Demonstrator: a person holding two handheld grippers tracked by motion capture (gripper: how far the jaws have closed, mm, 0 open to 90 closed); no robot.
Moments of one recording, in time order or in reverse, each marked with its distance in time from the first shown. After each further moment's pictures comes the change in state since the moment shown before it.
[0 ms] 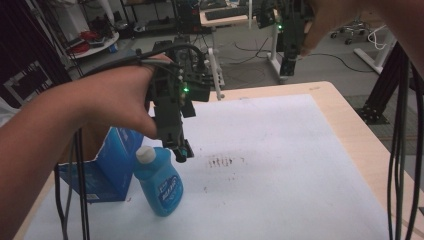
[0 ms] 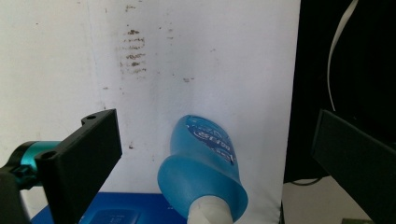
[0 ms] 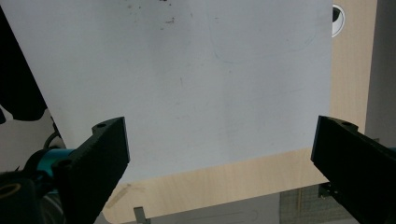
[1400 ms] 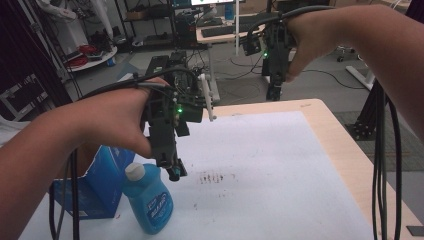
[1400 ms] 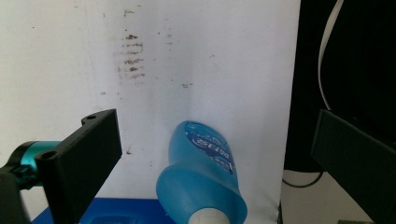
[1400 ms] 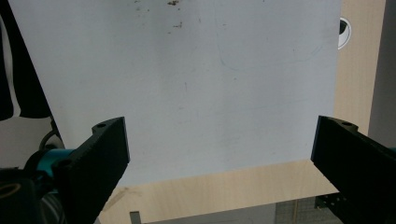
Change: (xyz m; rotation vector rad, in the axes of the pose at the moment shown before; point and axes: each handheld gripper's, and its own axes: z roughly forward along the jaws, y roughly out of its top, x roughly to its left) left arm 0.000 0.009 0.004 0.002 -0.009 -0.007; right arm 0.006 0.000 0.005 -0.020 0.005 -0.041
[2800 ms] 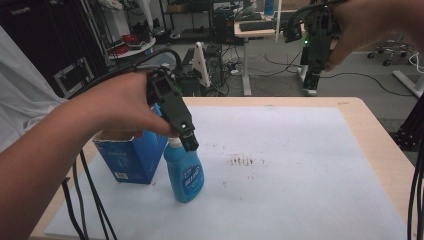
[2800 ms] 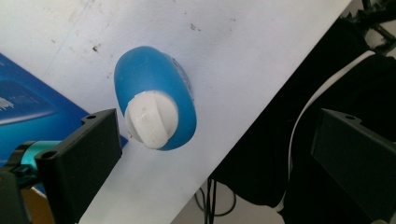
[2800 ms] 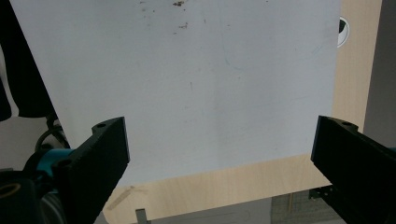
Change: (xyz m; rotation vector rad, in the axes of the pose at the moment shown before) left arm -0.032 -0.076 -0.007 -0.065 0.044 -0.678; right arm 0.024 0.011 -0.005 0.023 -0.037 0.002
